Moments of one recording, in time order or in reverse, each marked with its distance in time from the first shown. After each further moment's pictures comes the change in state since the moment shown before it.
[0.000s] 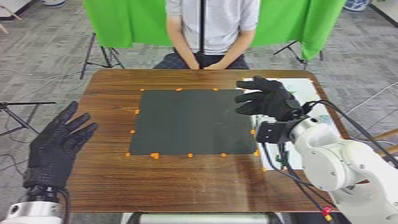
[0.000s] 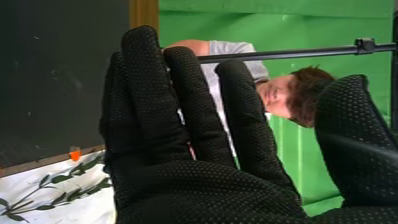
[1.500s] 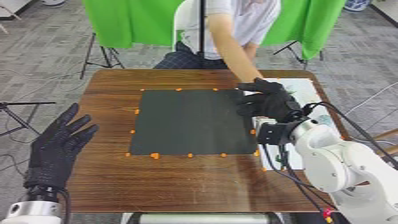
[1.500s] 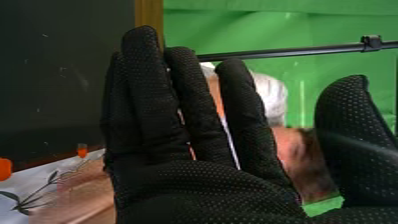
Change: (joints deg) left arm -0.4 -1.7 -0.6 0.0 1.2 -0.3 -3.2; right arm -0.9 -0.1 0.6 0.0 -0.1 -0.2 0.4
